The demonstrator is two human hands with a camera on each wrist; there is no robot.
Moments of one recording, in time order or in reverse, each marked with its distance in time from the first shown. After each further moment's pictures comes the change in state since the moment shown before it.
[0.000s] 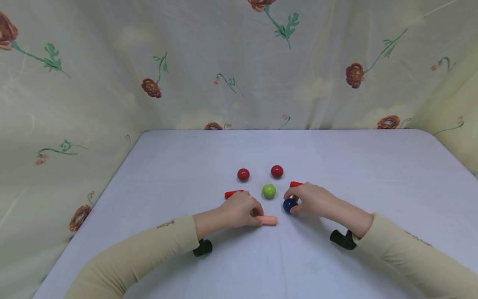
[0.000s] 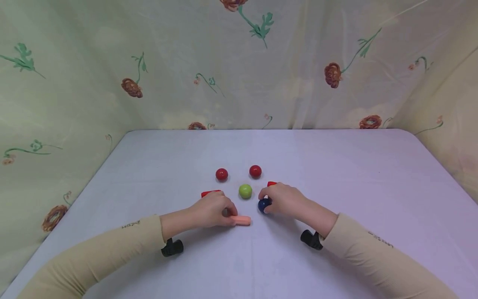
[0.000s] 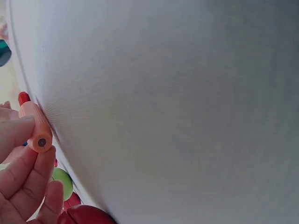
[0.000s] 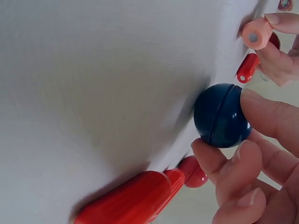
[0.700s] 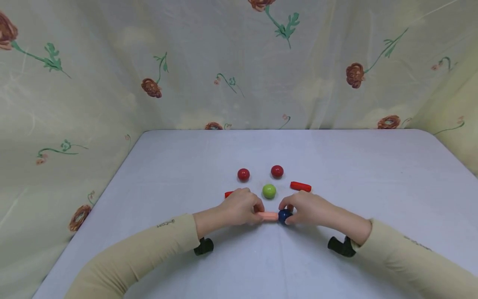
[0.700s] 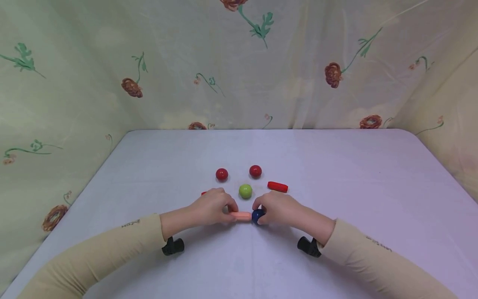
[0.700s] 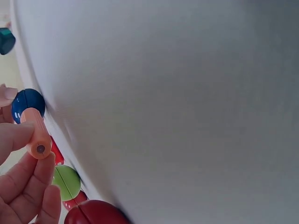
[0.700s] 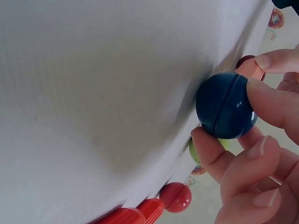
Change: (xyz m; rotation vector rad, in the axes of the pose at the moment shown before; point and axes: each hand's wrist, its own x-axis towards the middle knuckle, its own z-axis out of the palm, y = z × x) left_hand 0.002 0.003 -0.005 -0.010 0.049 -0.008; right_hand -0.007 -0.016 0.008 0.101 -0.074 -0.038
